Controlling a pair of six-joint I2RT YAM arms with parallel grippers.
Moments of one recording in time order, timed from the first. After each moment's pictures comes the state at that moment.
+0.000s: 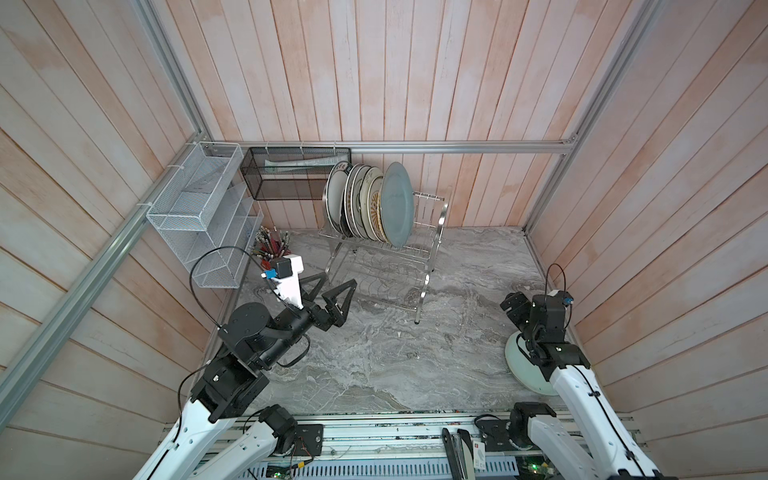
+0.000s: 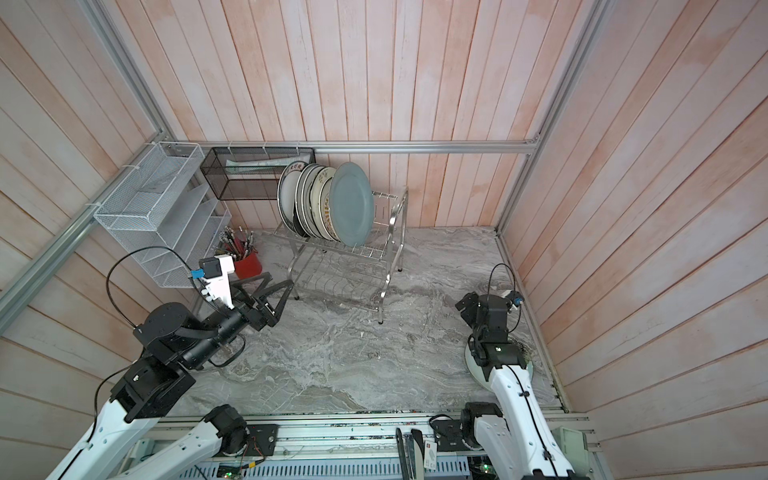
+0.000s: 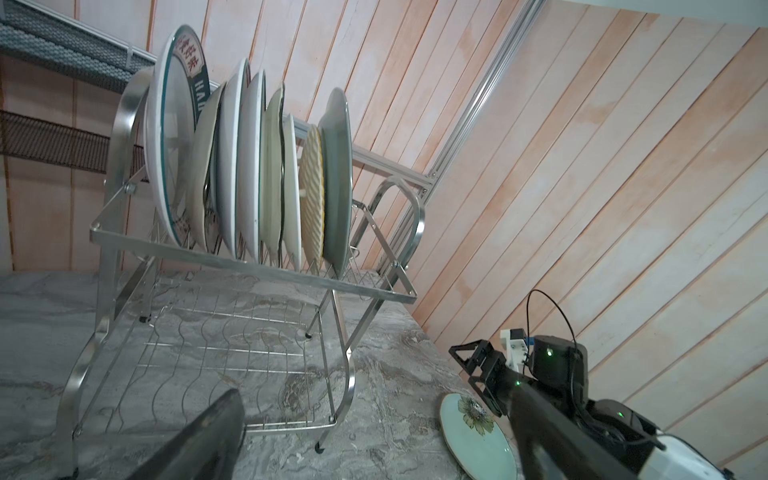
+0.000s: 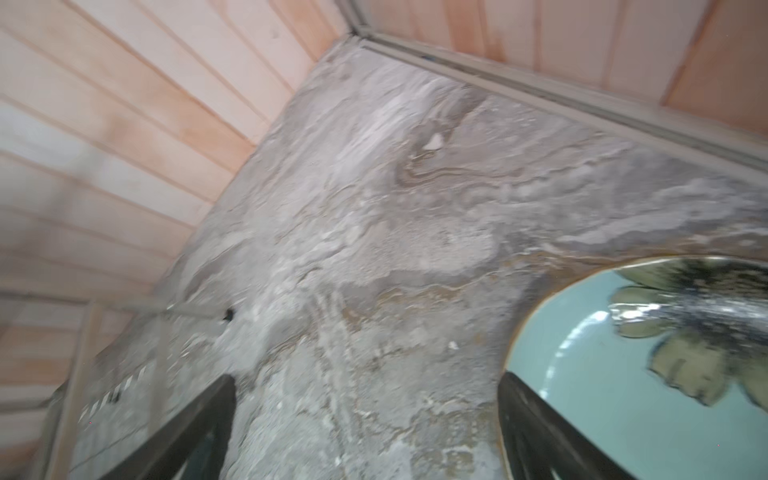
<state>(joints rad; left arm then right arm) -0.62 0.62 0.93 -0.33 0.05 -0.46 -0.04 0.87 0.56 -0.33 0.24 0.84</state>
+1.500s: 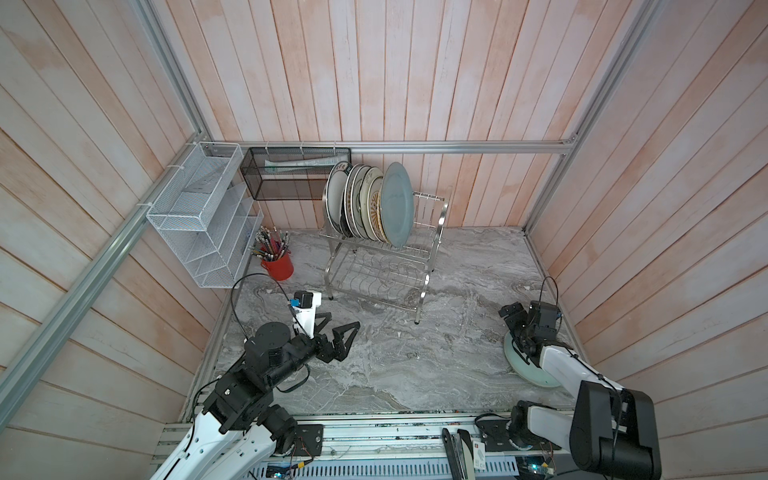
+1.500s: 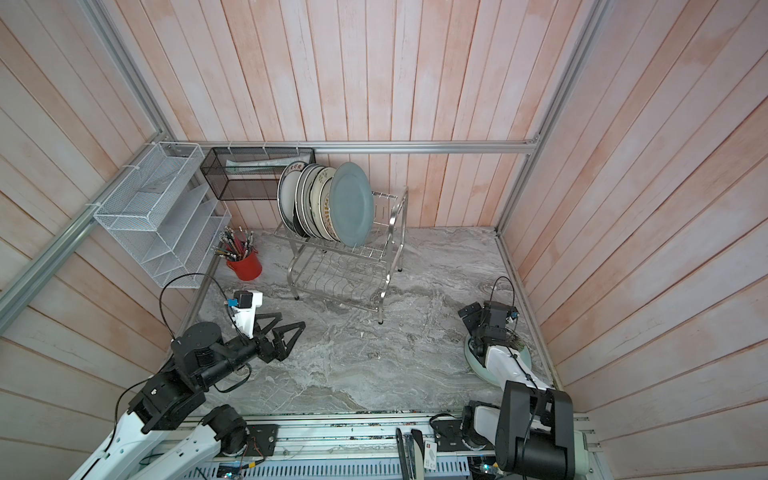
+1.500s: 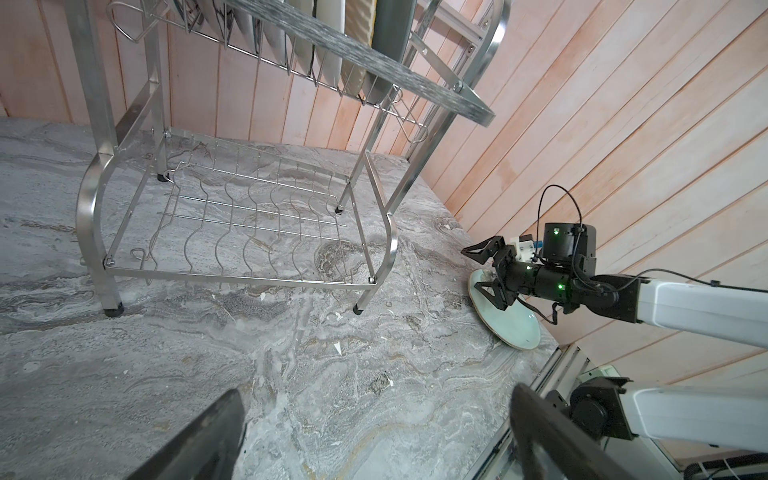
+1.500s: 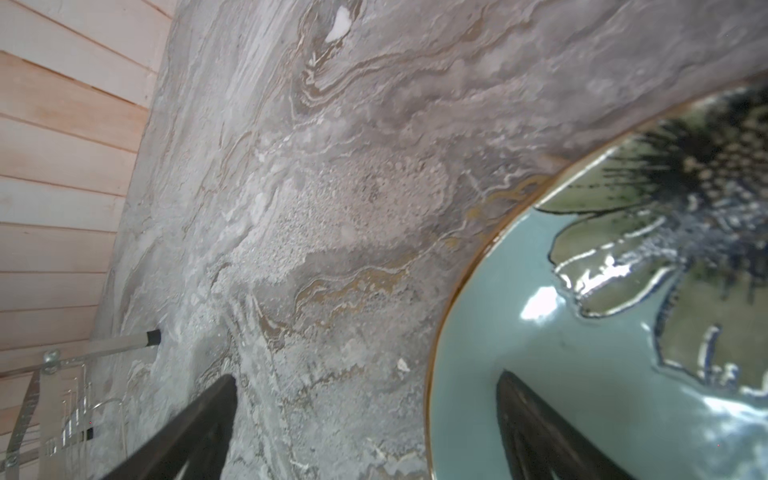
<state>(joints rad) -0.62 0.52 0.72 -0.48 0.12 -0.42 -0.14 1.19 0.39 0.04 -0.04 0.94</state>
